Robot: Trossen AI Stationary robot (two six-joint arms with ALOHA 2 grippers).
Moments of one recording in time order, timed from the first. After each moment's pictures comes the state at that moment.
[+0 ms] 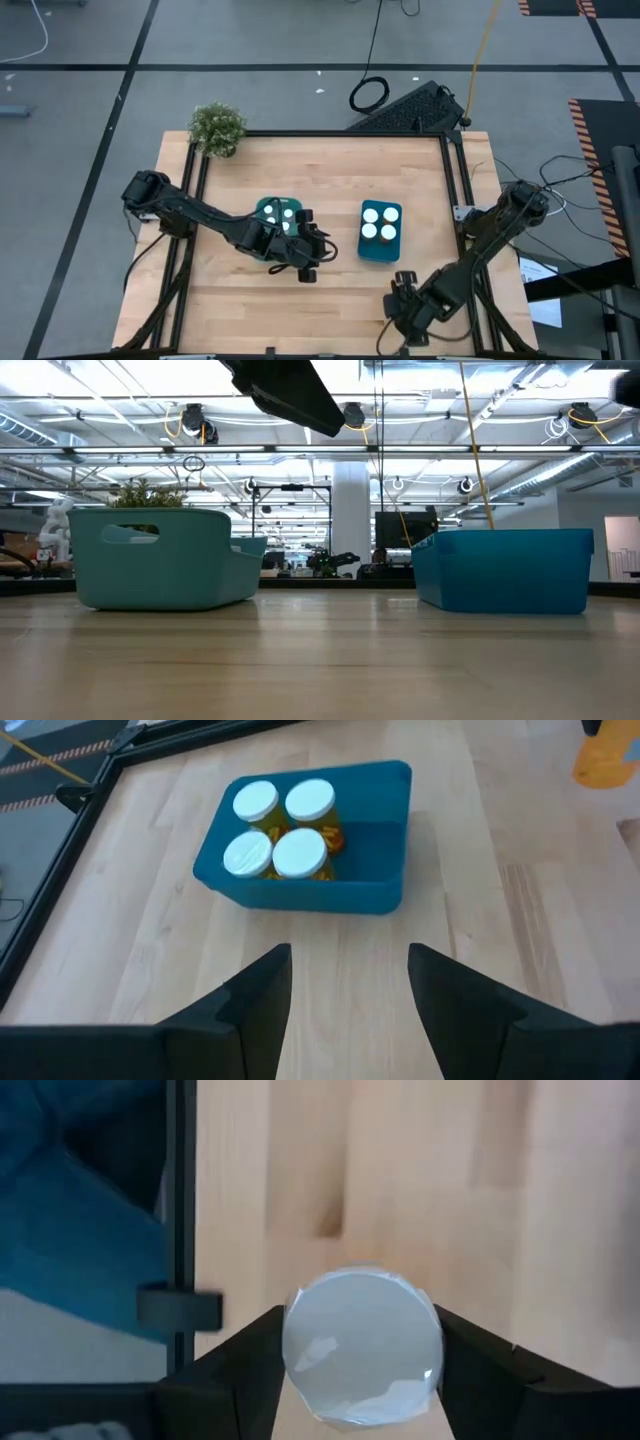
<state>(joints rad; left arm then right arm) -0.34 1.70 1.25 -0.28 -0.46 -0.05 0.80 1.67 1.19 -0.78 0.03 0.78</state>
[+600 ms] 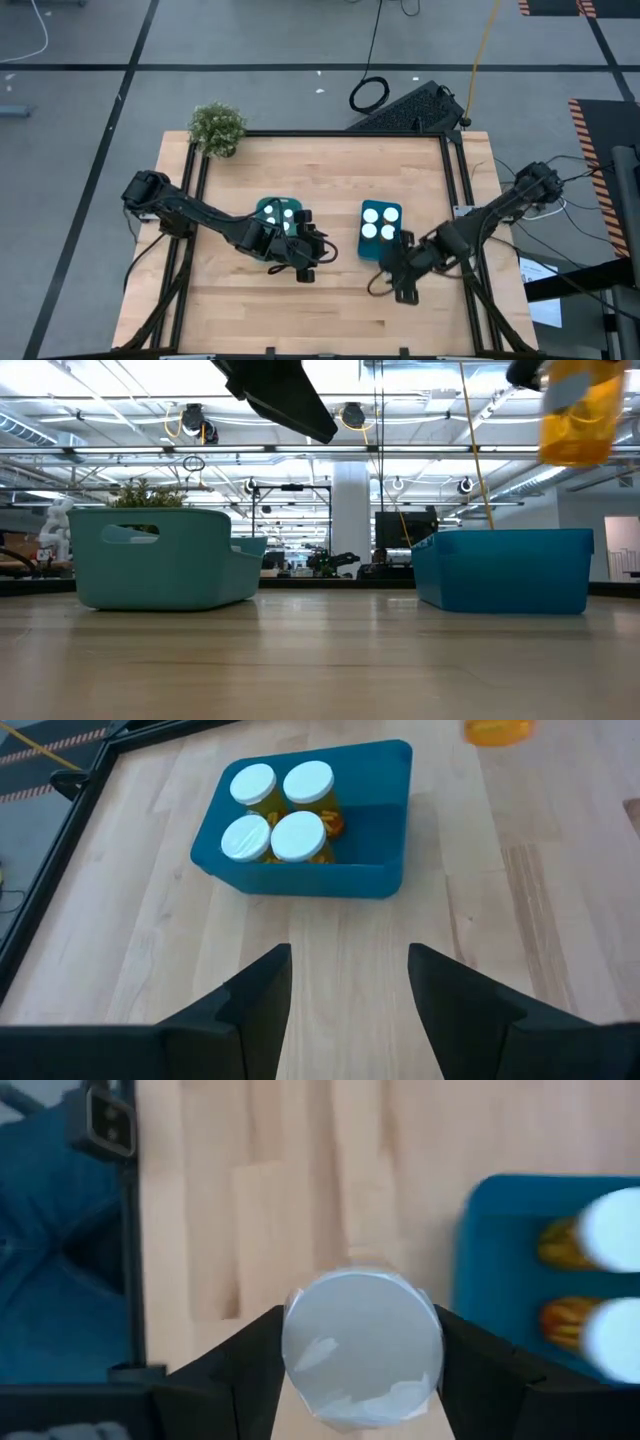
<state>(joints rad) -0.34 1.70 1.25 -0.32 -0.45 -0.06 0.56 1.43 1.19 -0.90 0.08 0.66</state>
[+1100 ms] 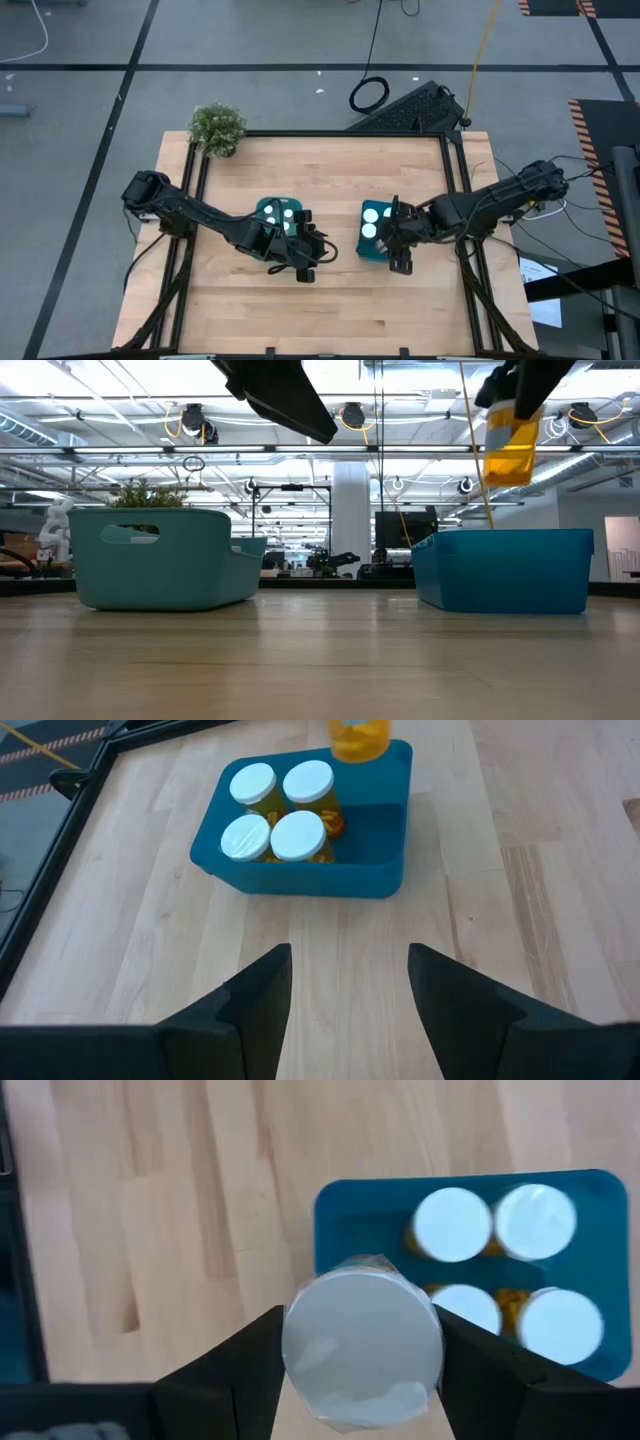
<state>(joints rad) -0.34 1.70 1.25 -0.32 -0.45 -0.06 0.34 1.37 1.19 -1.03 0.07 0.51</state>
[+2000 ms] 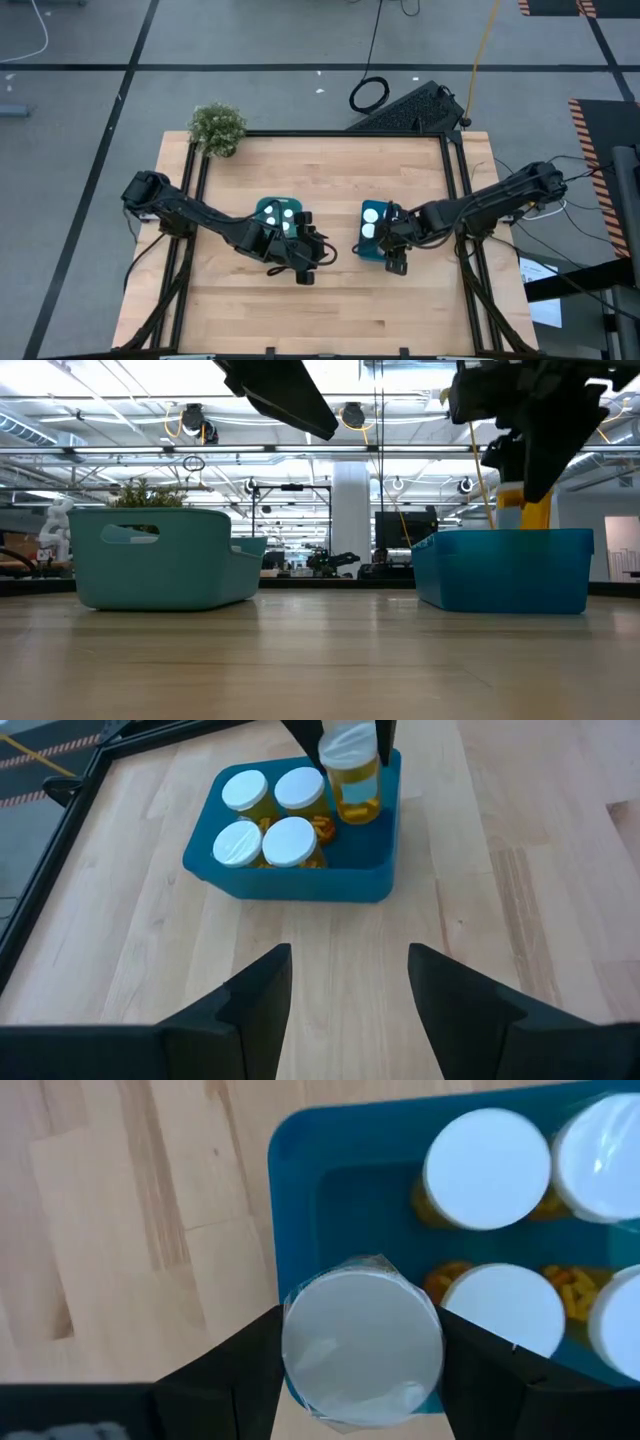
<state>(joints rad) -0.35 1.70 1.25 -0.31 -0.45 -0.06 0.29 1.39 0.95 -0.82 0.02 0.51</state>
